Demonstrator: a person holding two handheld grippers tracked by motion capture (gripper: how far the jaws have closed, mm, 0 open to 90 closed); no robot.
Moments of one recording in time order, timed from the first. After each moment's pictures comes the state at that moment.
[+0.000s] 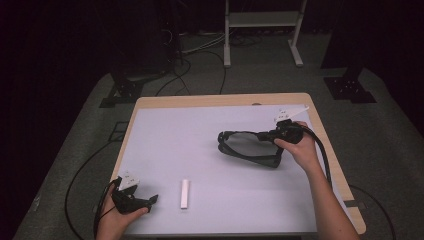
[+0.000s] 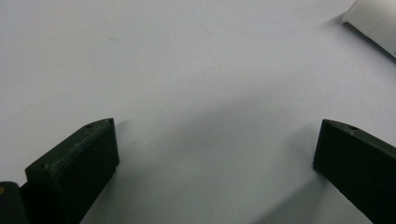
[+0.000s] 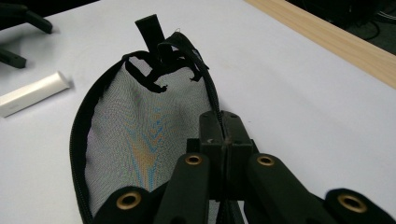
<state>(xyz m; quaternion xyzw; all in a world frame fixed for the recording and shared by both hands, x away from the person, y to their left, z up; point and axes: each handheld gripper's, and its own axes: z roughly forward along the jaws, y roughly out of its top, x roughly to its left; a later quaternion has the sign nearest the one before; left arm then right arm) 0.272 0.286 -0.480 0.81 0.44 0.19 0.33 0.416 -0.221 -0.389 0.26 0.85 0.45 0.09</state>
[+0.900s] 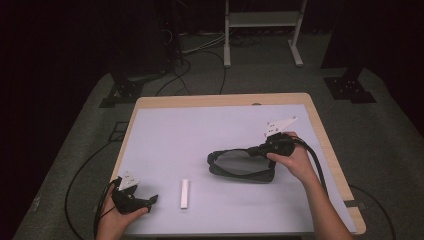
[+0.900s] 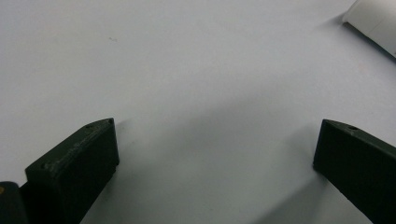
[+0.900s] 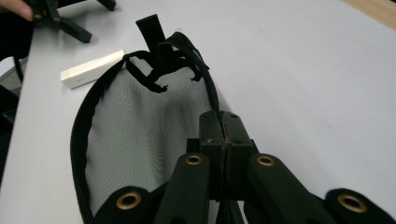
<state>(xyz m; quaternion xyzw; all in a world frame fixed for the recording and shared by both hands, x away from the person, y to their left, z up) 0.272 0.287 -0.480 0.82 0.44 0.19 0.33 0.388 -0.192 -0.399 0.19 0.88 0.44 0.03</state>
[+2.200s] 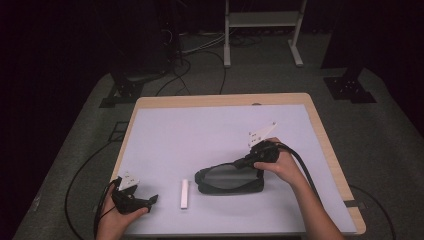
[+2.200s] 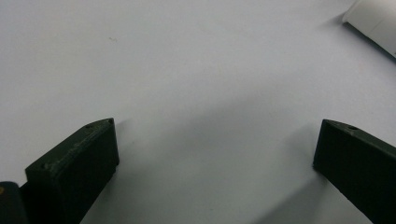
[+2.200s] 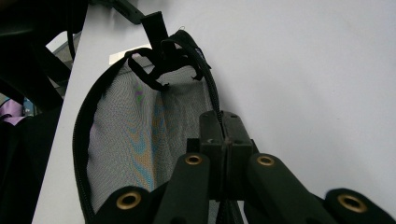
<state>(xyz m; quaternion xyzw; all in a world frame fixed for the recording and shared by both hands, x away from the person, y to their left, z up) 0.272 0.287 -0.480 0.81 0.44 0.19 0.33 0.382 -0.152 -0.413 0.12 0.90 0.42 -0.04</state>
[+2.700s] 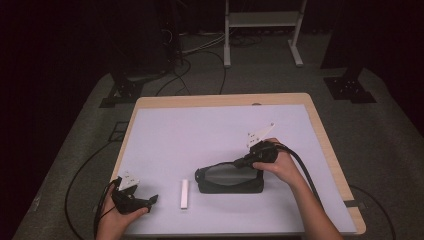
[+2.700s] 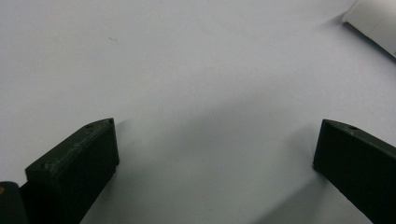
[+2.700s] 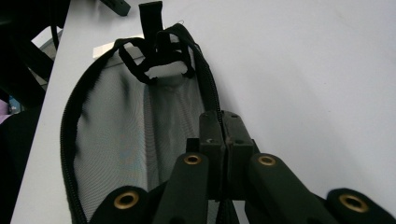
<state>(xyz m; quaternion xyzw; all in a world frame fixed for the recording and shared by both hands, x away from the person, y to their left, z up) 0.271 0.286 -0.480 0.81 0.44 0.19 0.33 0.385 -0.150 -0.420 0.14 0.90 0.41 -0.02</state>
